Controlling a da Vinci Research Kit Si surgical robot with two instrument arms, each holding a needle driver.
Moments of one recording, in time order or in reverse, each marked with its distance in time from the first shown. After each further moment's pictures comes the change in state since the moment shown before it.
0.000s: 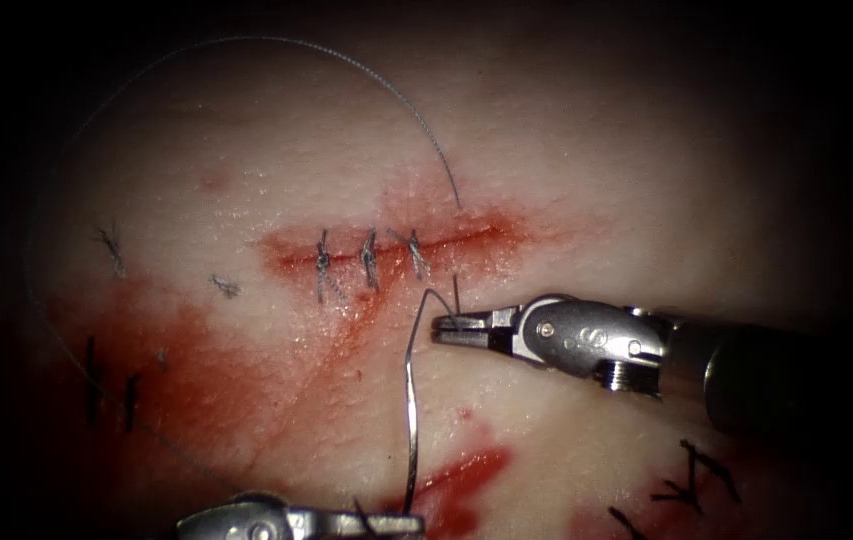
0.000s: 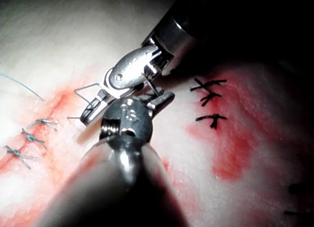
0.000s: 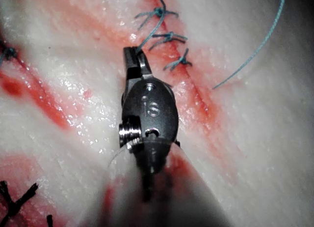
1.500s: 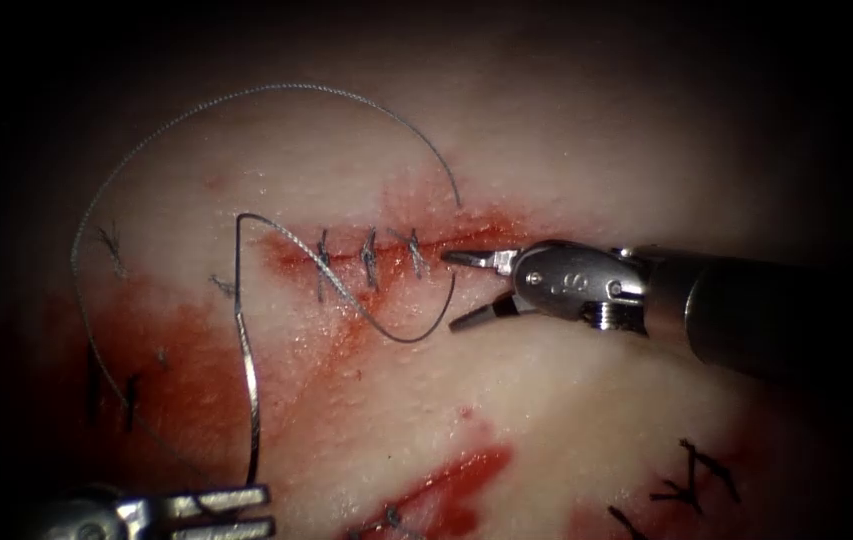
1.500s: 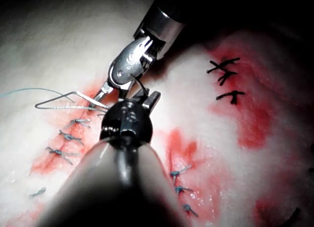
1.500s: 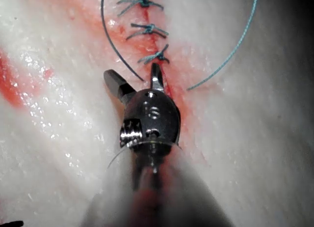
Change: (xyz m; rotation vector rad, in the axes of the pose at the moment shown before) right arm -0.005 0.006 0.003 -0.095 -0.038 -0.155; left arm 0.001 0.001 -0.008 0.191 -0.158 0.054
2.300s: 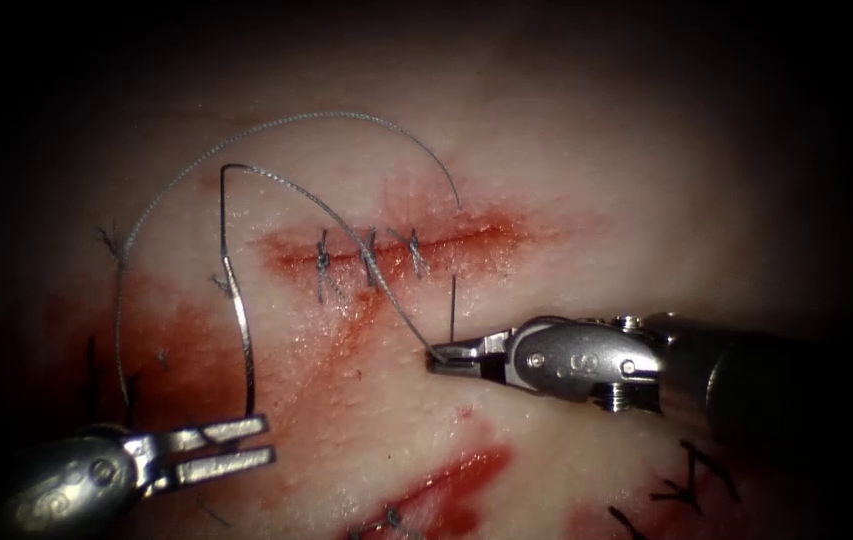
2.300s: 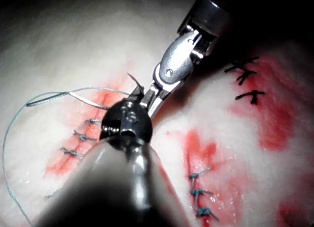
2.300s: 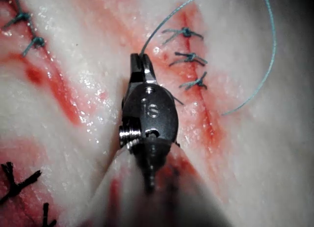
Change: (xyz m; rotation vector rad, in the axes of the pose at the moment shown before) right arm 0.008 -0.006 -0.004 0.128 -0.006 -0.008; left arm -0.002 -0.004 0.001 0.103 -0.006 0.002
